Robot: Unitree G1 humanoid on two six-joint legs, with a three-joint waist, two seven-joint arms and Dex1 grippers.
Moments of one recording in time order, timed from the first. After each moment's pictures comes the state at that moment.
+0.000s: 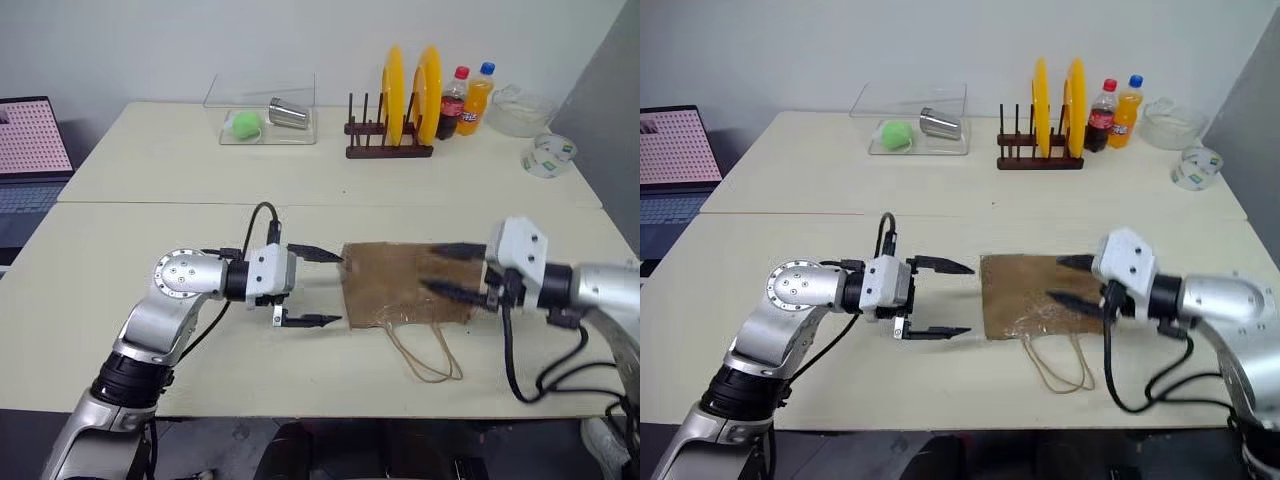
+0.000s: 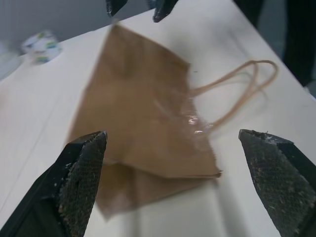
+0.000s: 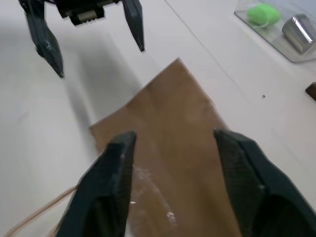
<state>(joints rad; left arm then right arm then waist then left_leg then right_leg) -0.48 0.64 -0.21 -0.12 -0.28 -0.06 -1.30 -0.12 -0.78 -0.26 -0.81 0.47 0.80 0.93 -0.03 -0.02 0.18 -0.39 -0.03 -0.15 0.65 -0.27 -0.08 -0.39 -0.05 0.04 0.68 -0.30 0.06</state>
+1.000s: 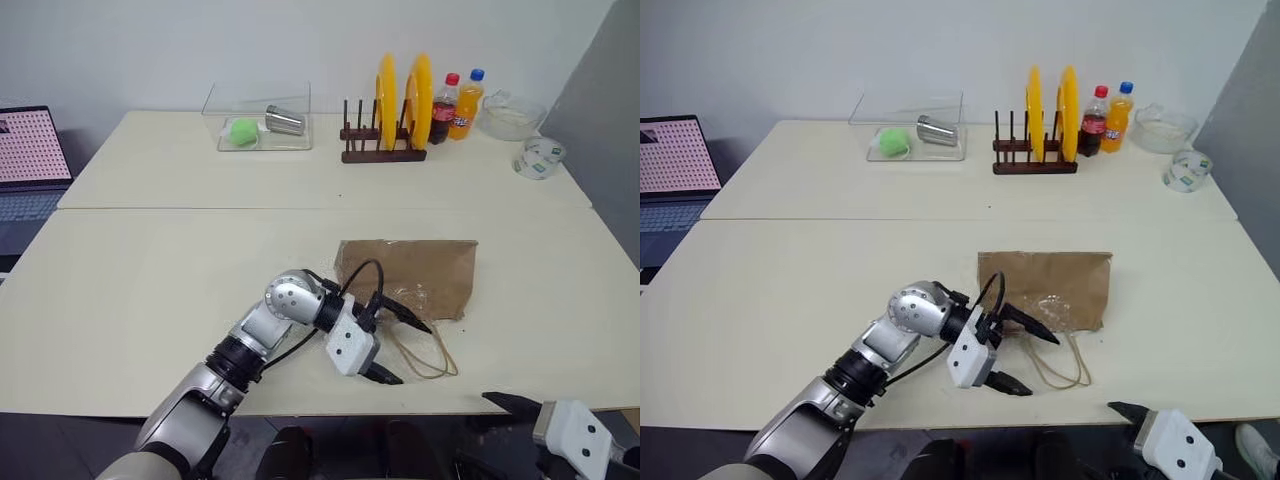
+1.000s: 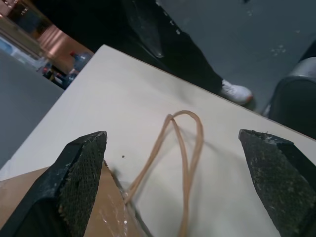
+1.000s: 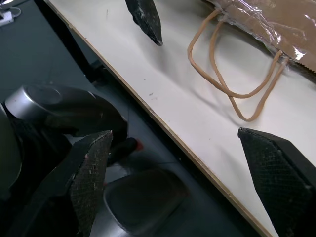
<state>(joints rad) -0.60 0.31 -0.52 0.26 -0.04 -0.66 -1.34 1.21 -1.03 -0.36 -0.96 0.53 0.07 0.45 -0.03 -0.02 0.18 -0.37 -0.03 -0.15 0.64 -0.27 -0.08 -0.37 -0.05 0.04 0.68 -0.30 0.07</state>
